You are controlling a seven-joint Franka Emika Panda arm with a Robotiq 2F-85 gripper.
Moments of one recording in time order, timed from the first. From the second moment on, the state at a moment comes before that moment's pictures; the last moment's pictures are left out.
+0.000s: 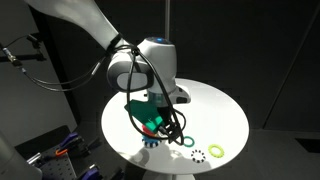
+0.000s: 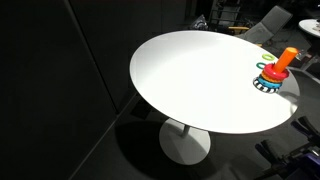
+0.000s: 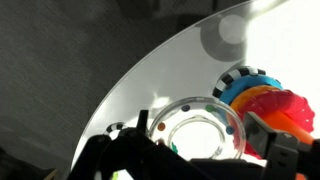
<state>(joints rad) -0.38 0.13 -0.12 -2.43 0.11 2.58 -0.56</state>
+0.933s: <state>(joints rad) -0.23 -0.08 -0.15 -2.43 0.11 2.38 -0.45</state>
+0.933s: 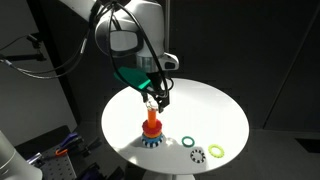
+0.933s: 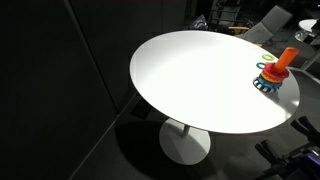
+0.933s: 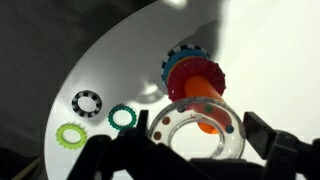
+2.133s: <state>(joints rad) -0.15 -0.06 -0.15 -2.44 0.04 2.36 -0.34</state>
